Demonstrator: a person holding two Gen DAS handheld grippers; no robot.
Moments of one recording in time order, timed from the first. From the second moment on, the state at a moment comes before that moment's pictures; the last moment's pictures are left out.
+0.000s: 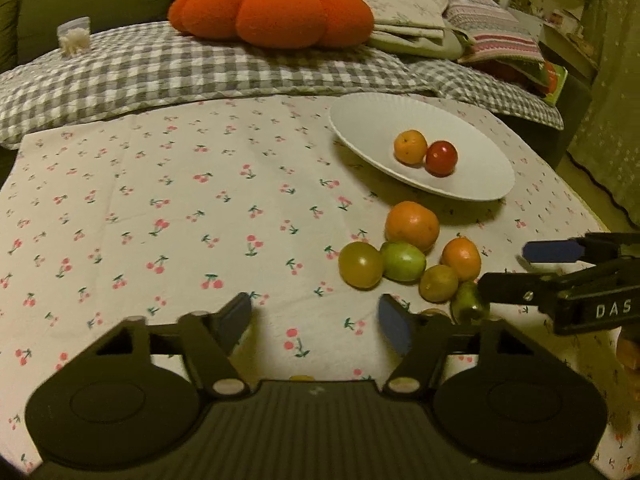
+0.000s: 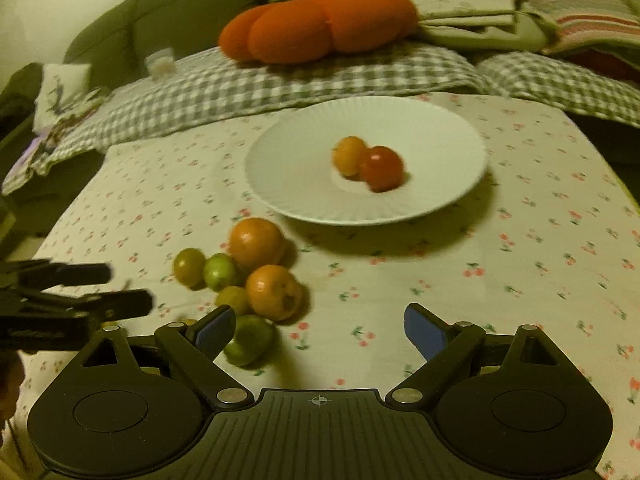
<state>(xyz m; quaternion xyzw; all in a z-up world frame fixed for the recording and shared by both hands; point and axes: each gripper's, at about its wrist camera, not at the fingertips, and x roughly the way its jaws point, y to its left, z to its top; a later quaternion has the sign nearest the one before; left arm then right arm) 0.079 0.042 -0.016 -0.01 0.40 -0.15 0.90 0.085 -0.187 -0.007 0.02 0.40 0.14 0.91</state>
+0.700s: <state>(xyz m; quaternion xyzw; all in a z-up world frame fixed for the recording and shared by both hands) 0.092 0.018 -0.022 0.02 0.40 -0.18 0.90 0.103 -0.177 -0.009 0.04 0.42 0.18 0.89</state>
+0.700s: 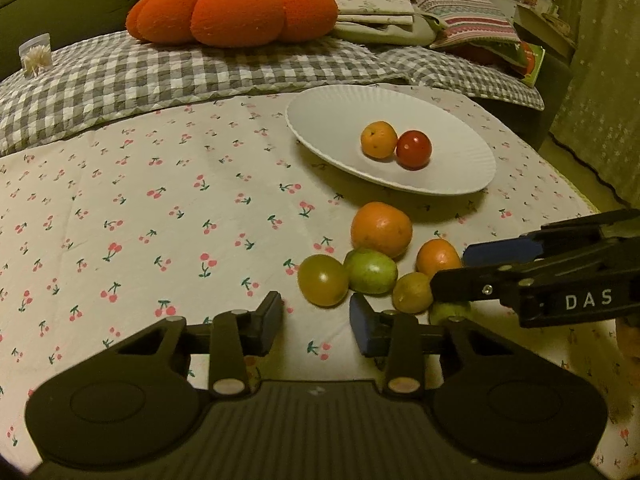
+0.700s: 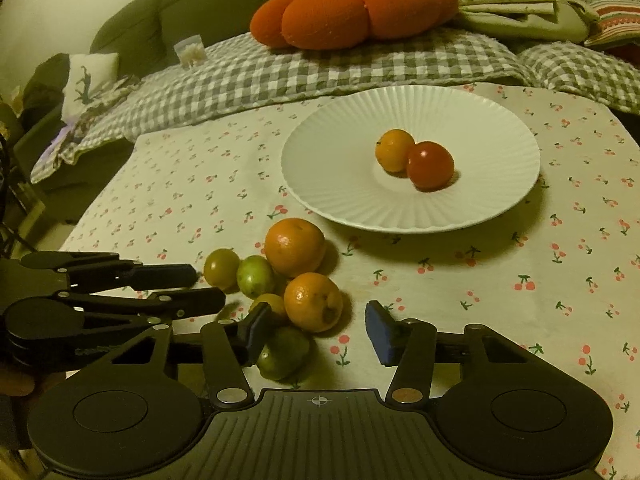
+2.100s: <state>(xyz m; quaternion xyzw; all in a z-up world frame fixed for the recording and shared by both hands) 0.105 0.015 -0.020 0.02 0.39 -0.17 0.90 0.114 -0.171 -0.004 0.03 0.42 0.20 0.89</state>
